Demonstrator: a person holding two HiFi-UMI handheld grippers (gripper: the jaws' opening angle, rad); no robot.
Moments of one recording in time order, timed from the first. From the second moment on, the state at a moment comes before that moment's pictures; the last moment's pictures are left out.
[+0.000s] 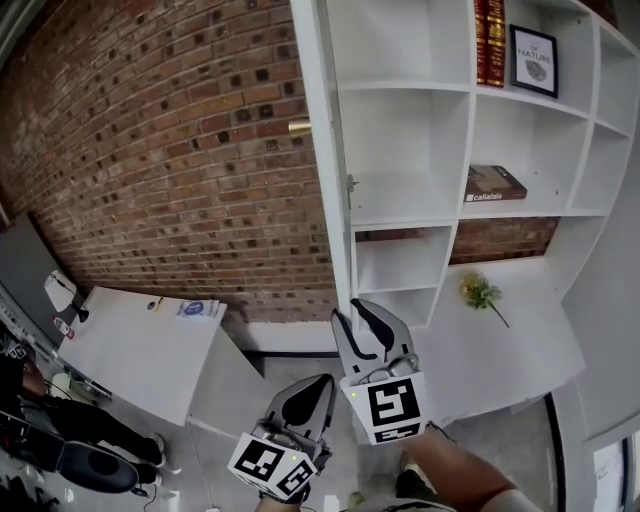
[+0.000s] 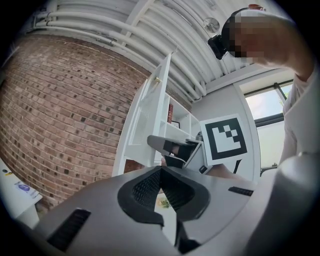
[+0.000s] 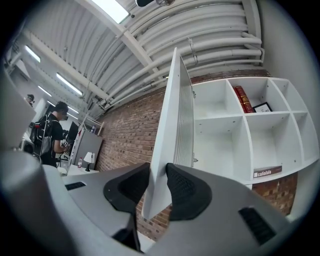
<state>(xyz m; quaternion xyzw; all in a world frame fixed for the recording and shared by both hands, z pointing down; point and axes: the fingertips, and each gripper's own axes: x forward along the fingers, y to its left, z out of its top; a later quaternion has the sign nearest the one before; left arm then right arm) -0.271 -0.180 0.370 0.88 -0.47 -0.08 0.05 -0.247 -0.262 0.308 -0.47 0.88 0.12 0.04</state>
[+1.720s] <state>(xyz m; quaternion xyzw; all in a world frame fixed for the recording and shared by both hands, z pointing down) -0.050 -0.345 0.304 0.92 -0.39 -0.08 -0.02 -0.007 -0.428 0.309 -0.44 0.90 0.06 0.07</state>
